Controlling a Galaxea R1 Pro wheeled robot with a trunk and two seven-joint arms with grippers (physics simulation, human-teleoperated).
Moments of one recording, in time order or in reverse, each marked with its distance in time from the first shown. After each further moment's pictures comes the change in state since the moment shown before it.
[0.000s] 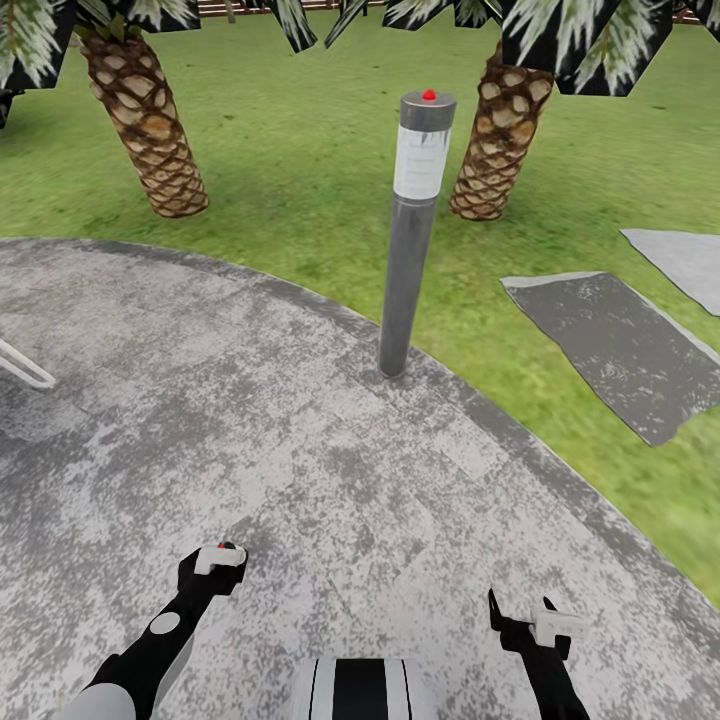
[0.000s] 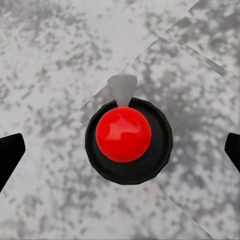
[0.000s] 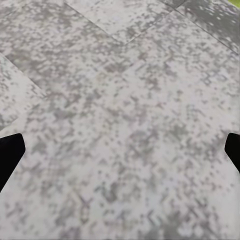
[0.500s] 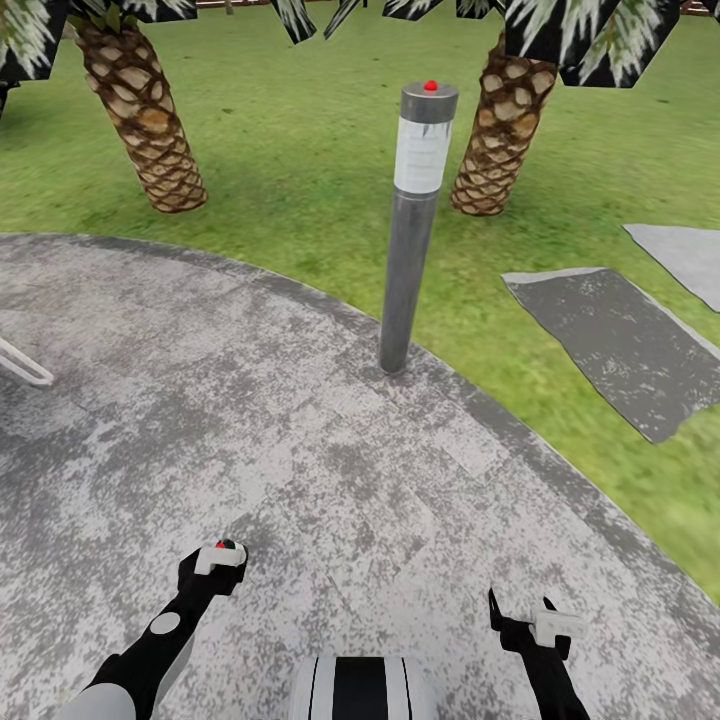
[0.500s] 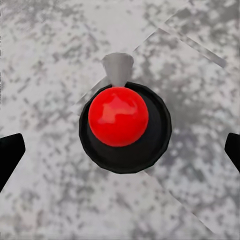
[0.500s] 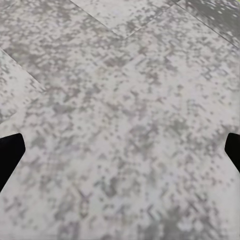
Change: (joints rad) left arm 0.000 0.000 -0.001 0.001 0.000 0.000 0.000; right arm 0.000 0.000 0.000 0.000 0.000 0.000 0.000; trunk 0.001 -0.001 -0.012
